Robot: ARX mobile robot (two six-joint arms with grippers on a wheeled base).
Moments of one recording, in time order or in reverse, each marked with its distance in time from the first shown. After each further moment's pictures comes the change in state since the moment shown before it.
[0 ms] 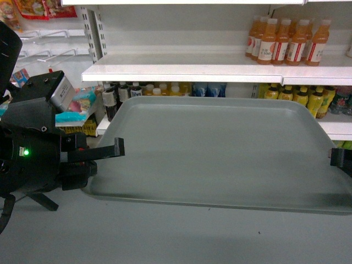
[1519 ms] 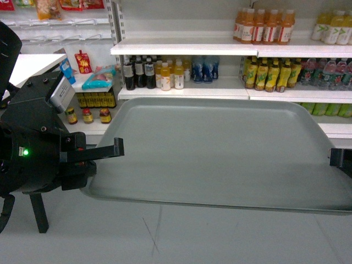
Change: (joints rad) left arm 0.000 -0.001 0.000 0.000 -0.001 0.000; right arm 0.001 0.000 0.000 0.000 0.000 0.003
